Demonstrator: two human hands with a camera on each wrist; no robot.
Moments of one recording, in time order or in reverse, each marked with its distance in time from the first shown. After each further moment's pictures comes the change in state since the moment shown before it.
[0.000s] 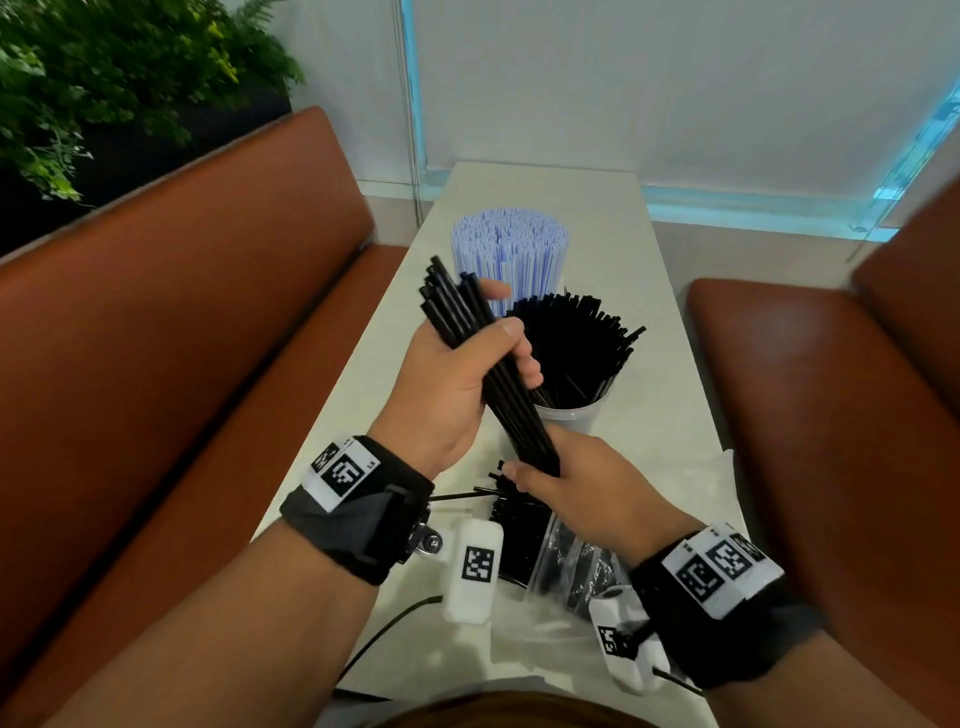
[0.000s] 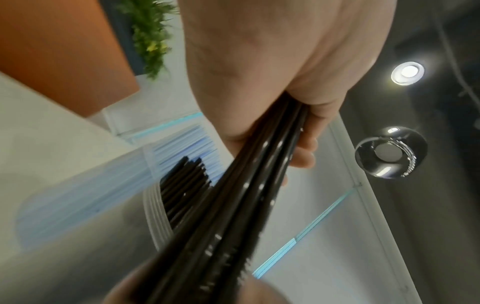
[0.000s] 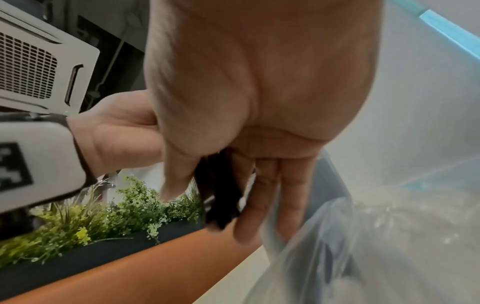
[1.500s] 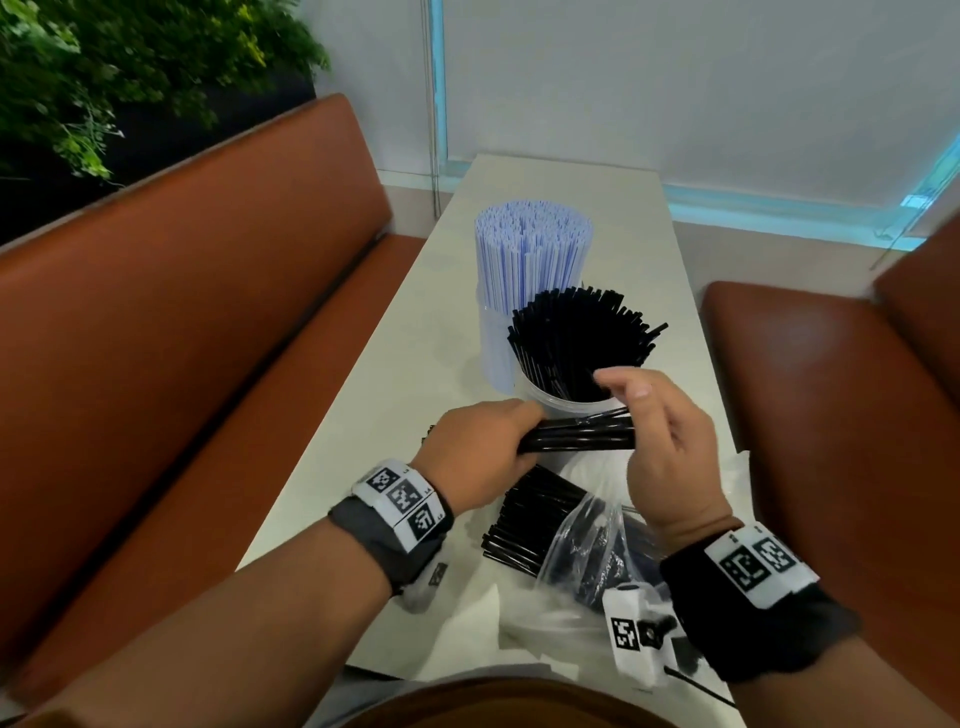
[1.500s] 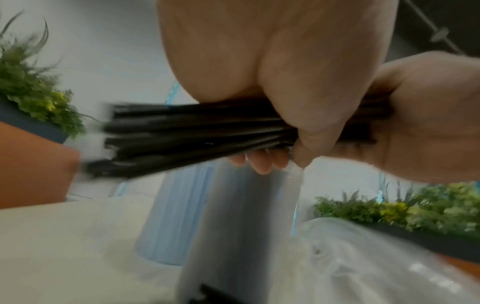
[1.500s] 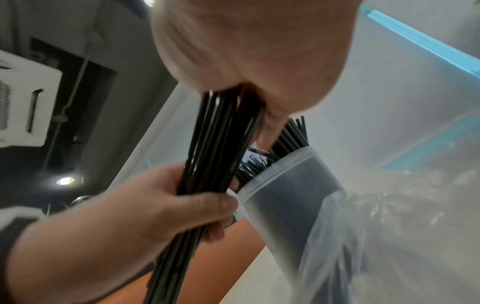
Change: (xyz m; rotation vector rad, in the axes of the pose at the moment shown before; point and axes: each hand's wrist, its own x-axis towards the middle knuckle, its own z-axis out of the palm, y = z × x) left_hand -0.024 -0.062 -0.046 1.610 -0.409 0.210; right_hand -0.005 -0.001 -0.016 0.408 0.642 -0.265
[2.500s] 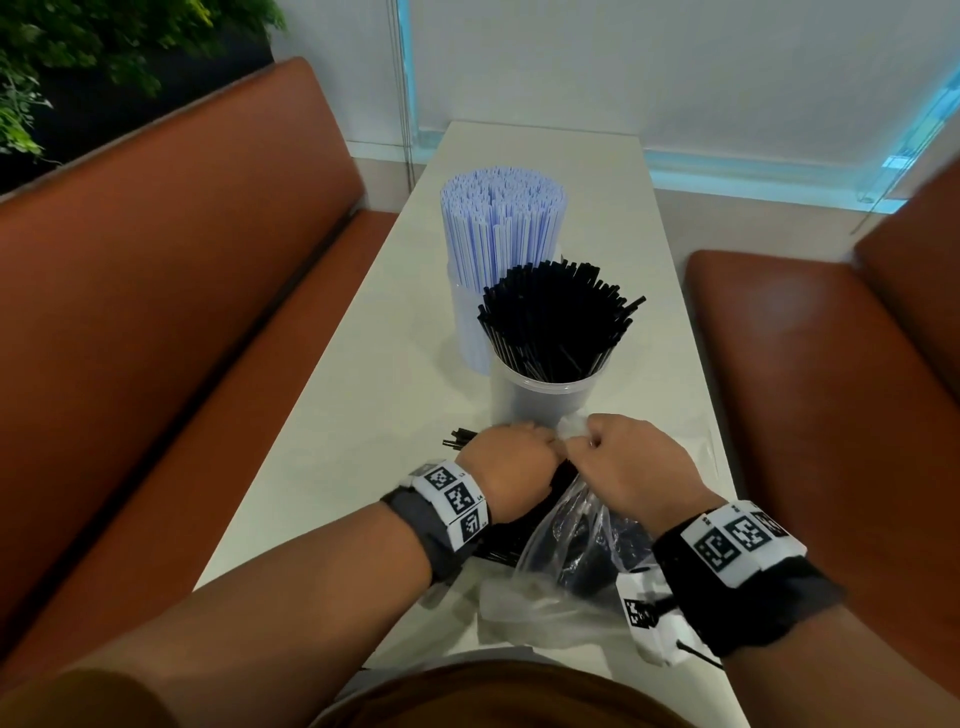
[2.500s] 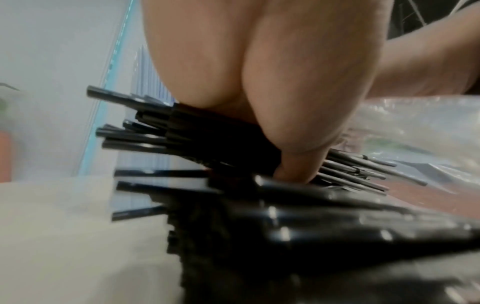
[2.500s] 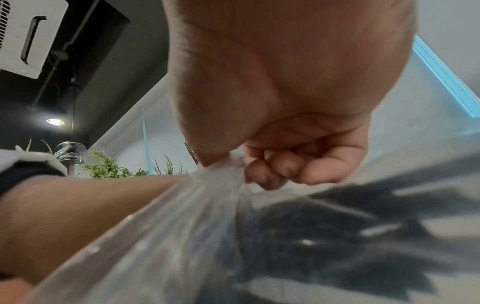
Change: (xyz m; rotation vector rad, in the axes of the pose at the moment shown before) left_hand 0.026 0.022 0.062 0.205 -0.371 0.172; right_hand -0.006 0.051 -0.013 -0.864 -0.479 0.397
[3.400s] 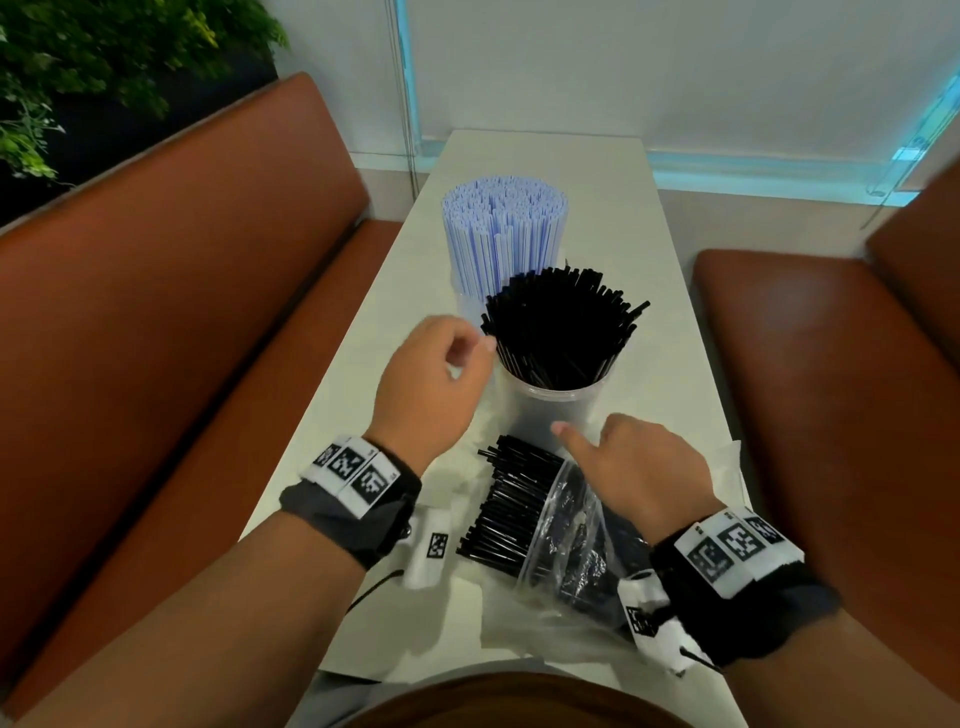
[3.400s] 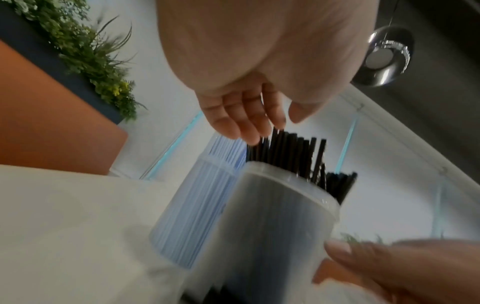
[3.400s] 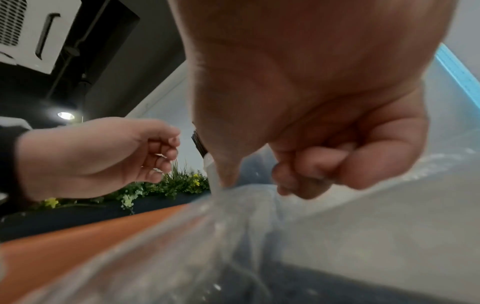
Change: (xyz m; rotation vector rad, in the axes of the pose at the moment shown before) left_hand -0.038 -0.051 -0.065 -0.598 0.867 -0.389; right_hand 0.000 -0.007 0.002 -0.145 0.124 0.120
